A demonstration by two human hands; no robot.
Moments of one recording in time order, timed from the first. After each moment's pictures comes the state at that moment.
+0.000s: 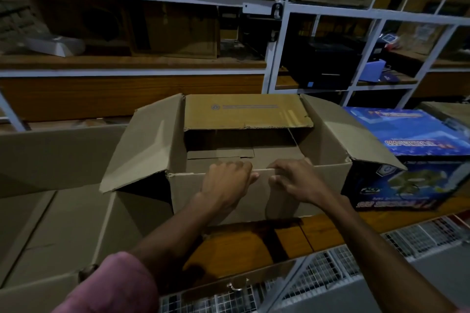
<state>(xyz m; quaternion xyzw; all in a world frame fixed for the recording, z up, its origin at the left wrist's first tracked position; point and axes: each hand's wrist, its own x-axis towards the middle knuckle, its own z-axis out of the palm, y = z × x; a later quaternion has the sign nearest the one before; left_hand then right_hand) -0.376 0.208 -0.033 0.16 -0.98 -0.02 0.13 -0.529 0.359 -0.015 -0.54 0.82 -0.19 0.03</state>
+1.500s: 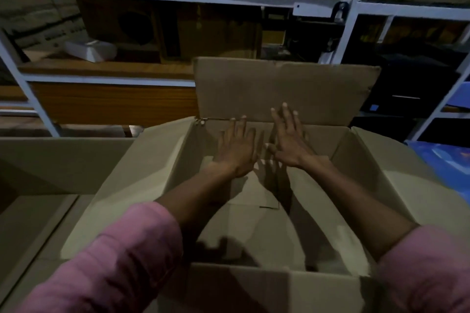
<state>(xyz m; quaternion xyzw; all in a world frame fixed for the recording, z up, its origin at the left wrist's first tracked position) -0.480 0.056 0.000 0.32 -0.94 -0.07 0.07 -0.640 0.131 0.001 -0.55 0.82 -0.16 0.02</state>
